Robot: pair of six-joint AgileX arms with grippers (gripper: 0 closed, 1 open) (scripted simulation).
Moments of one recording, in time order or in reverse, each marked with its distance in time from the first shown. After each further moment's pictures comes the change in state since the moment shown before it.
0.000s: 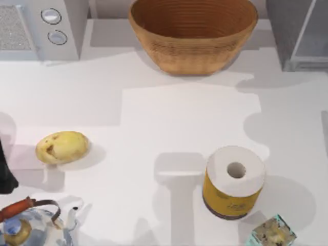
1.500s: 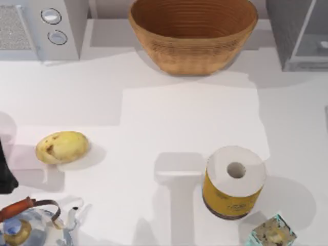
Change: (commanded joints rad) left arm 0.000 0.000 0.000 0.000 0.000 0.000; right arm -0.026 0.107 0.135 -0.030 -0.051 0.003
